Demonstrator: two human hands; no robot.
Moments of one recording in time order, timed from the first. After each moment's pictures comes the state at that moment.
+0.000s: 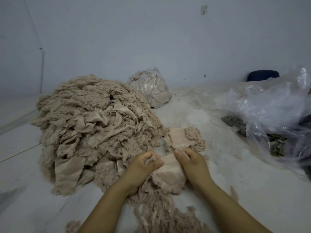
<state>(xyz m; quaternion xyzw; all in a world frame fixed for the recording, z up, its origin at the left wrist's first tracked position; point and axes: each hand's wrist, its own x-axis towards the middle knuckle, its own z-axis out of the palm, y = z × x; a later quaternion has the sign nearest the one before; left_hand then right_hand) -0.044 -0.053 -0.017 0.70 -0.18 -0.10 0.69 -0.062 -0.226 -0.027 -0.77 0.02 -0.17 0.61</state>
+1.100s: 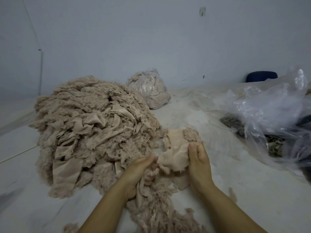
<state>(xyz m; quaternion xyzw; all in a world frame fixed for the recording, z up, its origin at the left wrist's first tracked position) -0.043 -0.054 -0.015 0.63 -0.01 -0.23 0.74 -0.065 -0.225 -0.019 -0.66 0.04 -0.28 0.69</state>
